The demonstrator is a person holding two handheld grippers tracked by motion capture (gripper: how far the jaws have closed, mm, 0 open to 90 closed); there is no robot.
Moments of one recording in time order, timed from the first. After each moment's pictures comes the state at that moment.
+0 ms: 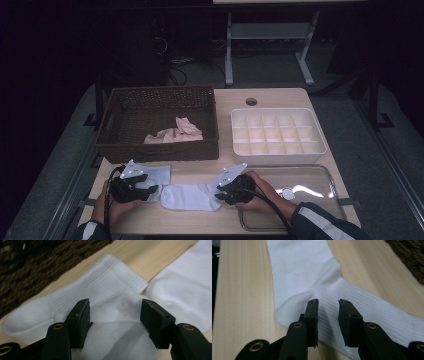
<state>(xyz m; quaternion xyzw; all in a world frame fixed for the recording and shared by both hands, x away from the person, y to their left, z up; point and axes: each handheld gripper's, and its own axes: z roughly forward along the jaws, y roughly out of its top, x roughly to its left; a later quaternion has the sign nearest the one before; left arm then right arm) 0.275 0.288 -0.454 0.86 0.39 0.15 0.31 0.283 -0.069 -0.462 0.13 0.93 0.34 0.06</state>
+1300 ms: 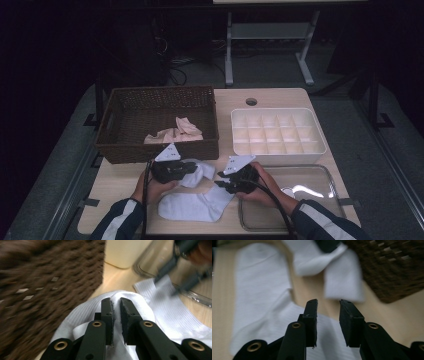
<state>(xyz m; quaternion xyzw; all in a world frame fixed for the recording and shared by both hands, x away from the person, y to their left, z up) 0.320 0.181 -0.440 0.87 0.24 0.08 0.43 0.297 -0.079 -0.438 0.17 0.89 0.40 0.11</state>
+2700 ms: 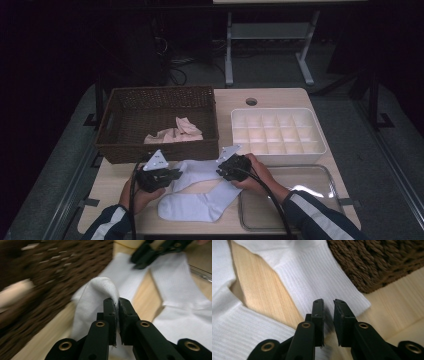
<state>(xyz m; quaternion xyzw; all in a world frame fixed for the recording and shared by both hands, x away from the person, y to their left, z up) 0.291 0.227 -0.426 0.86 0.30 0.14 0.39 0.338 -0.062 -0.457 0.20 0.92 0.31 0.13</state>
